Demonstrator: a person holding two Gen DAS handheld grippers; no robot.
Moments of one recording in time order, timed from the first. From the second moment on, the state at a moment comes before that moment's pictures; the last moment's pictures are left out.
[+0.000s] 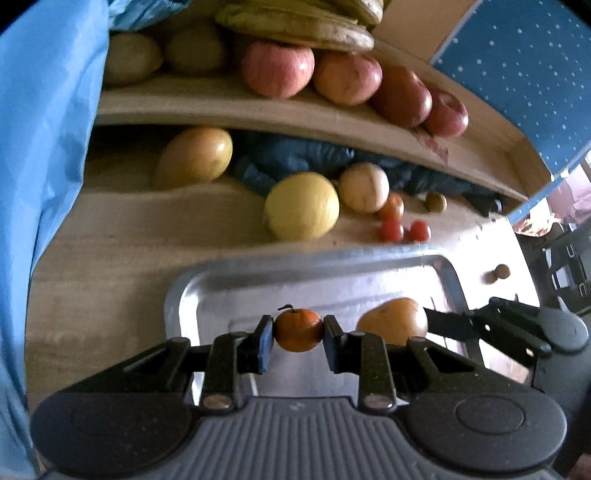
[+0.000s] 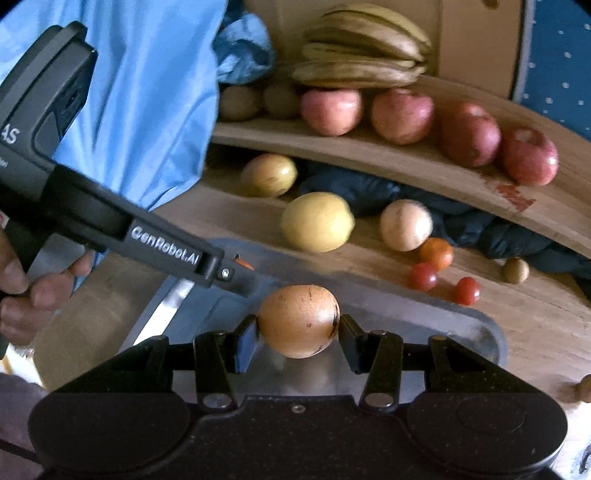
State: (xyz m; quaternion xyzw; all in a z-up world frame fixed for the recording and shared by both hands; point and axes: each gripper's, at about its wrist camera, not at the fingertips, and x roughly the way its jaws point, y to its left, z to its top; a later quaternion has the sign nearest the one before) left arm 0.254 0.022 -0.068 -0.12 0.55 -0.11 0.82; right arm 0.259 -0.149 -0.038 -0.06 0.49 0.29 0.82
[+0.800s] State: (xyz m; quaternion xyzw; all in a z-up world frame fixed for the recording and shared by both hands) left arm 0.199 0.038 -0.077 -0.08 0.59 -0.15 0.79; right arm 0.218 -0.128 -0.056 -0.08 0.55 0.39 0.74
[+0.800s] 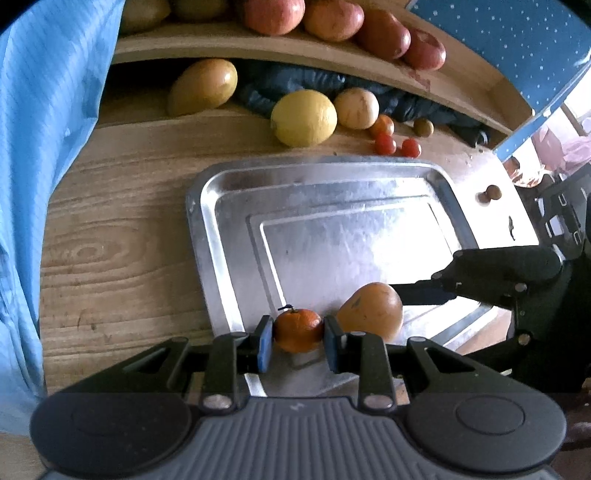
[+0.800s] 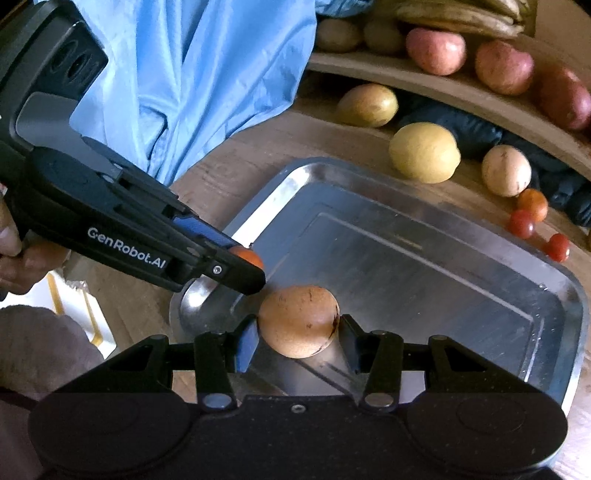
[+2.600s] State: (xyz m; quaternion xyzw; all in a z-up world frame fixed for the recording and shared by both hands) left arm 0.203 0.021 -0.045 0.03 0.56 -0.22 0.80; right arm 0.223 -0.202 -0.032 -0.15 0.57 0.37 0.72
